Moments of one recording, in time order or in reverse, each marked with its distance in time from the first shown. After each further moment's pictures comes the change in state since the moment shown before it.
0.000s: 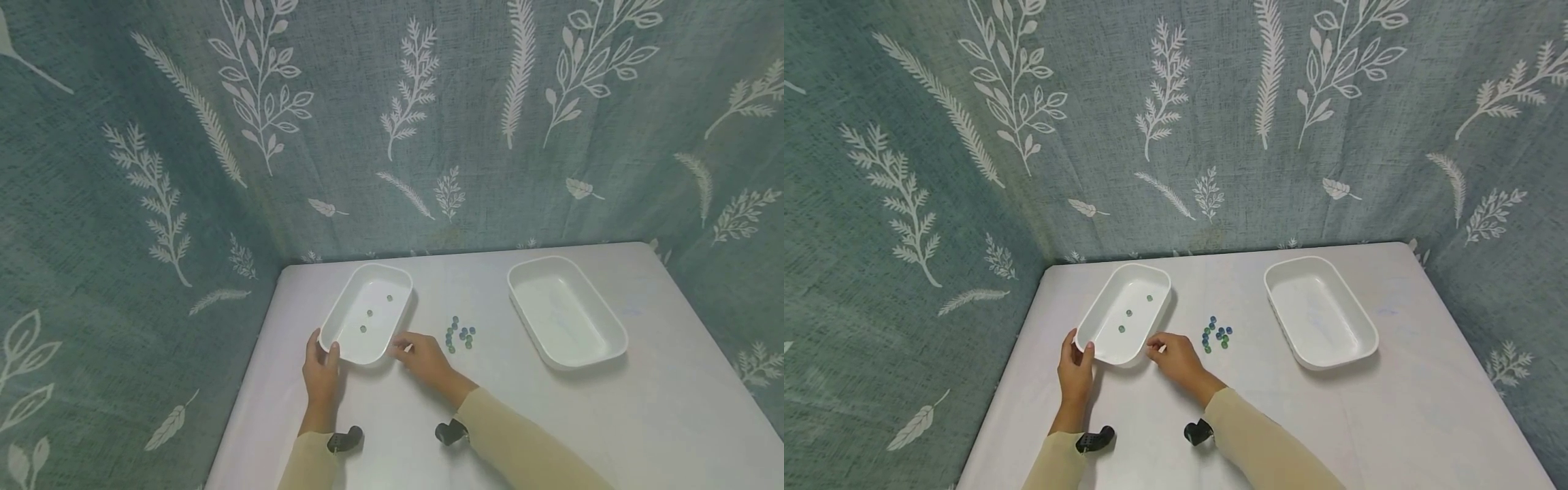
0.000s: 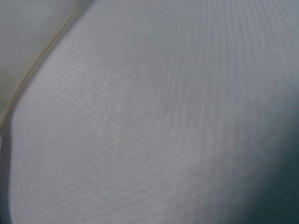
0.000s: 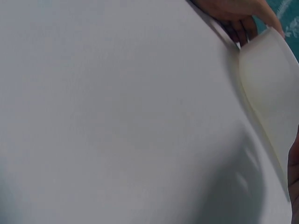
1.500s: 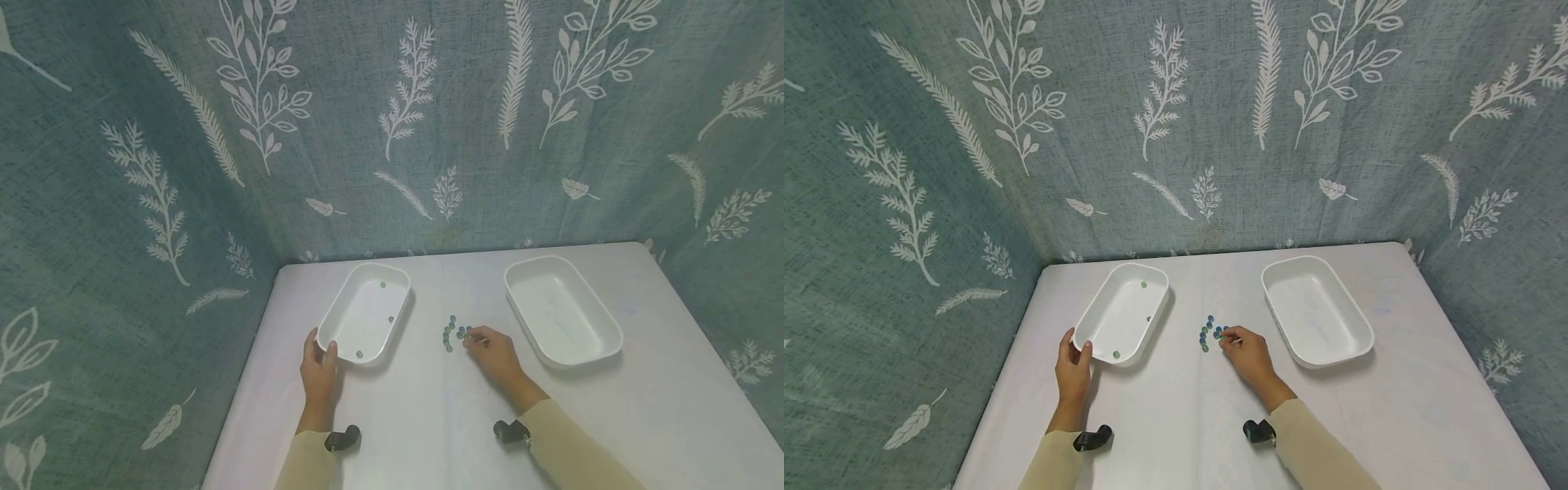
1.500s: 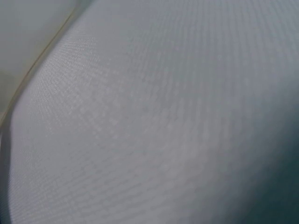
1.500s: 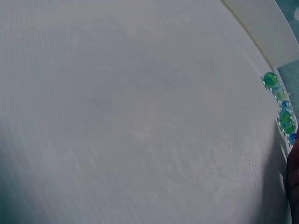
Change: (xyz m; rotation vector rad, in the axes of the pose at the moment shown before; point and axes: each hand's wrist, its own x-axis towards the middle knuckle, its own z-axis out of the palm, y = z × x) left_hand -0.001 -0.001 0.000 -0.012 -0.013 -0.010; right_hand -0.044 0.080 -0.097 -0.022 0.230 0.247
